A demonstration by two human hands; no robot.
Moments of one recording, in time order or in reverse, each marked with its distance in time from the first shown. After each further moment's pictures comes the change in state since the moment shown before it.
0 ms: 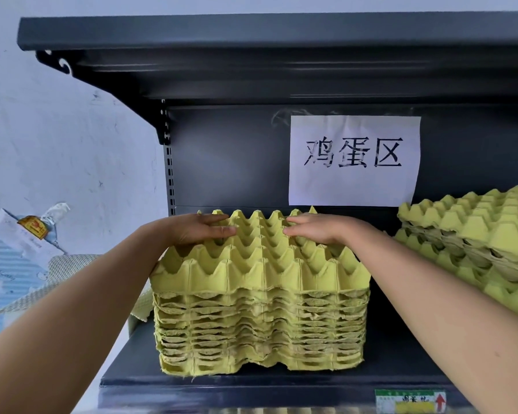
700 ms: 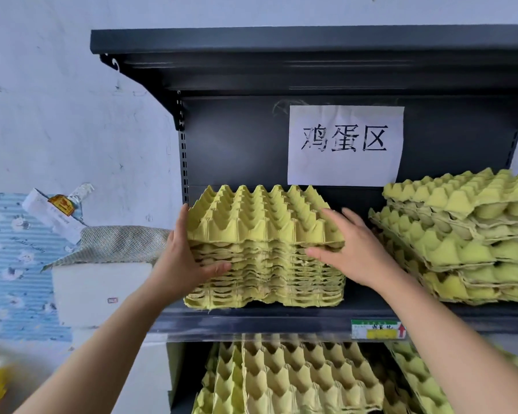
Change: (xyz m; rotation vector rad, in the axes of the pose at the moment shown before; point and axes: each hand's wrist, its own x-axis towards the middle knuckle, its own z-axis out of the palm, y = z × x) left_hand -0.146 -0.014 0.103 -0.355 0.547 0.117; right_hand -0.173 0.009 0.068 0.190 0.492 -0.095
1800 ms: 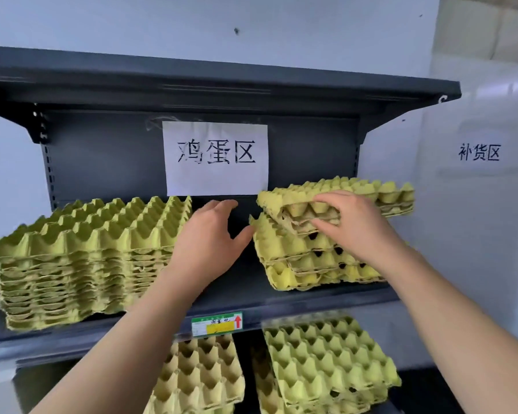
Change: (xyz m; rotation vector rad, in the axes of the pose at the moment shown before) left_hand -0.031 0.276 0.168 0.214 0.127 0.382; right_hand -0.089 0.127 -0.212 -0.330 0.284 -0.080
